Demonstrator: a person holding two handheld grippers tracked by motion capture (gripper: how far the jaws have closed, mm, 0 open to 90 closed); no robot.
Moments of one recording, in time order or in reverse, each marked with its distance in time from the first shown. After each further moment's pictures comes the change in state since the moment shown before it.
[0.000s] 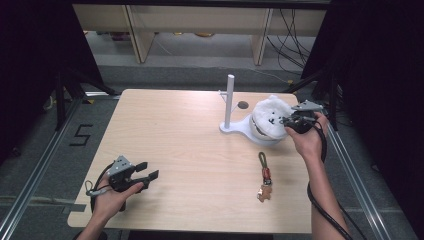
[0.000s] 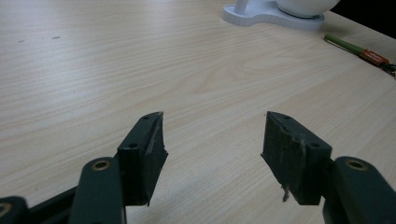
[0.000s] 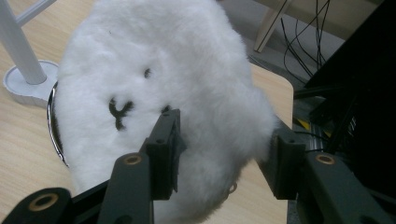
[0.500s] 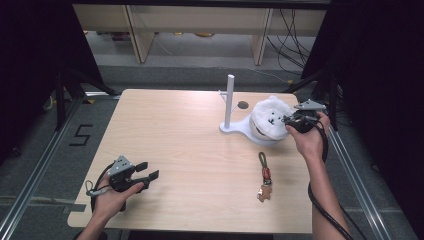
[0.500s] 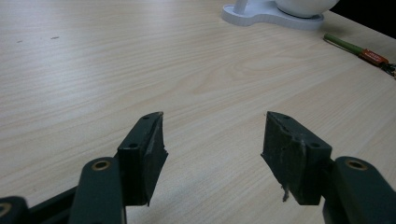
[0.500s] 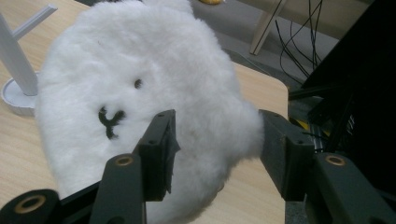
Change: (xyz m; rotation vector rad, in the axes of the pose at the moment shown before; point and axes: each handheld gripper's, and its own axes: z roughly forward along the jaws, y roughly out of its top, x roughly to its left) left arm -0.001 0.000 0.000 0.000 0.000 0.000; right arm -0.001 0.001 -0.004 -0.017 -0.017 0.053
